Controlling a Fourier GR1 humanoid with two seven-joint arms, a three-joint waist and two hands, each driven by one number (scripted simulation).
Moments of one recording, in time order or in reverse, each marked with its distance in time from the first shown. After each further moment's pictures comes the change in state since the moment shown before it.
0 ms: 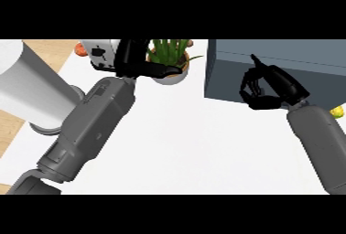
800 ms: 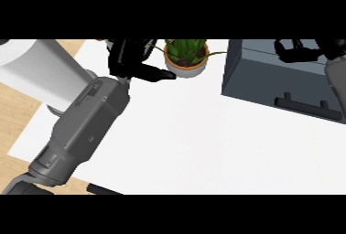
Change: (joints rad) left arm 0.039 0.037 -0.013 -0.109 0.009 -0.099 0.011; right arm -0.337 -0.124 -0.210 0.370 -0.043 -0.034 0.101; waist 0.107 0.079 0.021
